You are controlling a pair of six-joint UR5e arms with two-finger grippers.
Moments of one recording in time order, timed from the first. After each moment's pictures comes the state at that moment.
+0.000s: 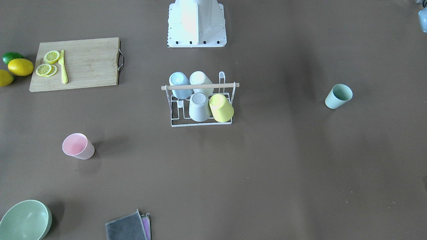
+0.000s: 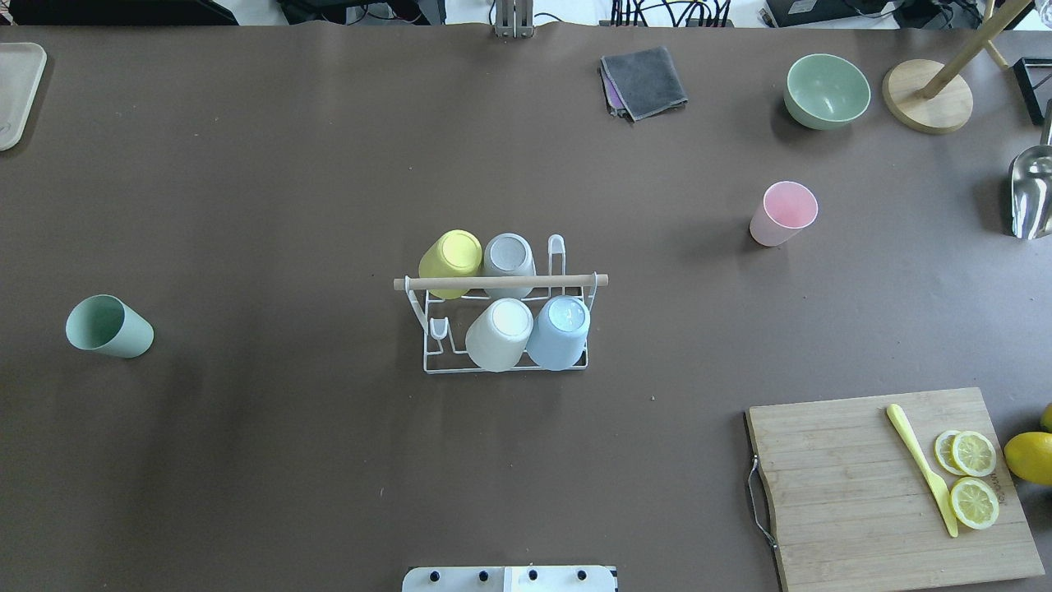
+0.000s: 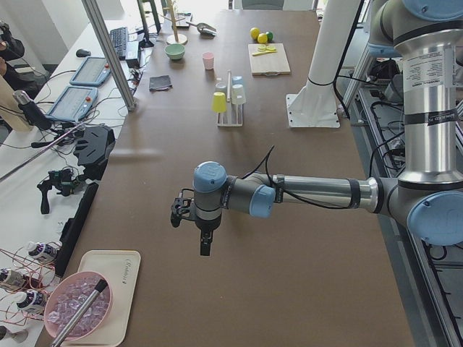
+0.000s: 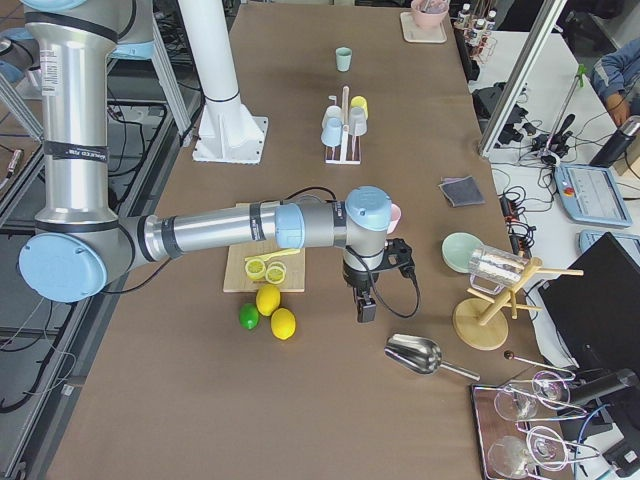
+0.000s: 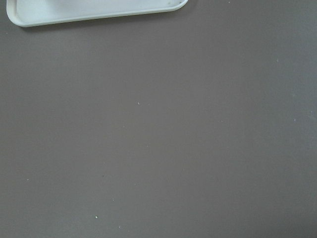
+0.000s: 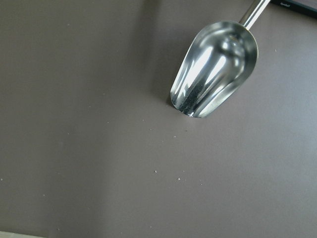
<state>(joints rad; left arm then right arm) -1.46 -1.44 -1.72 -1.77 -2.21 -0.23 1.47 -1.61 1.82 -1.67 2.22 -0.14</state>
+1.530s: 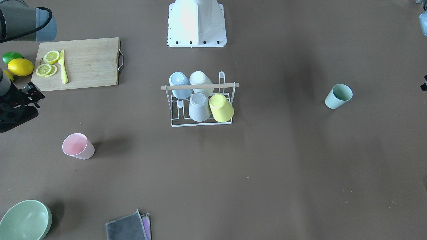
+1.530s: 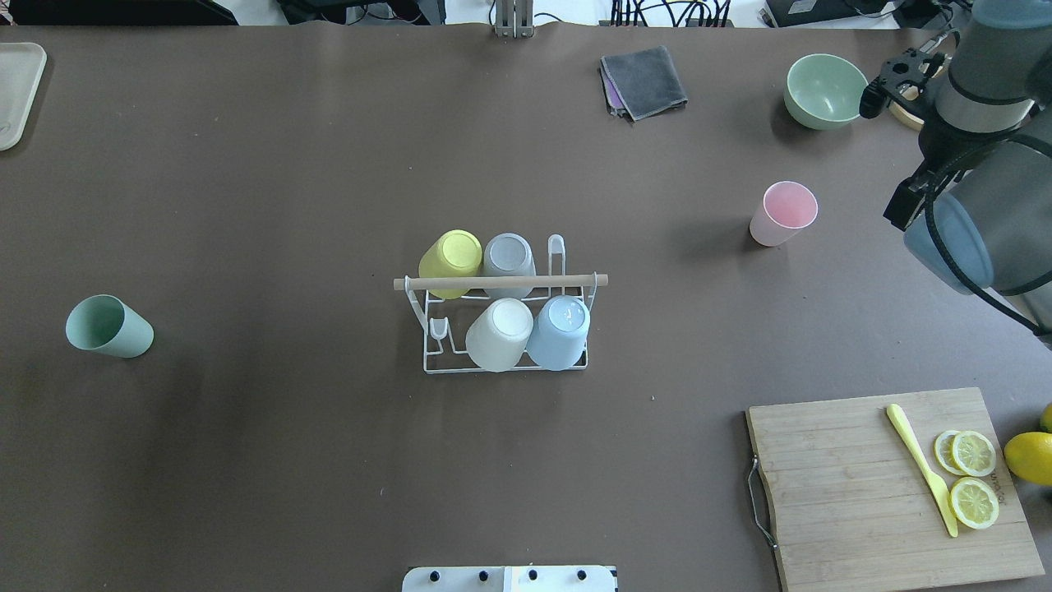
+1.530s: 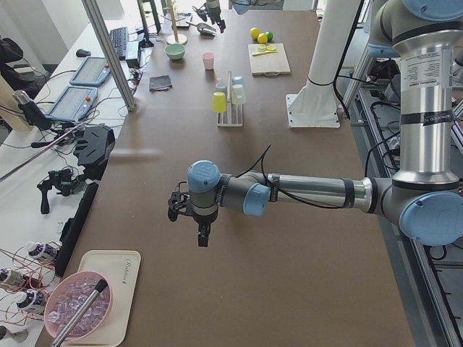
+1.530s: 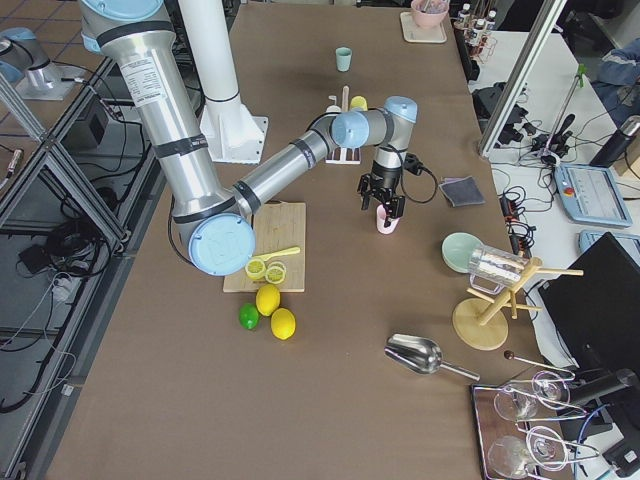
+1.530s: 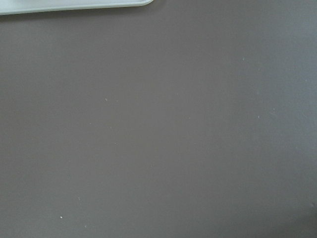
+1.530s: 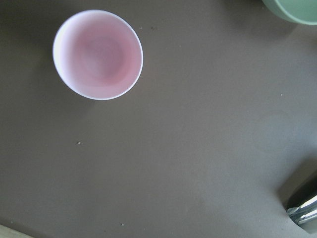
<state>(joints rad) -1.46 -1.50 -1.69 -1.75 -2.34 -0.23 1.04 -1.20 1.83 -2.02 2.01 -0.15</state>
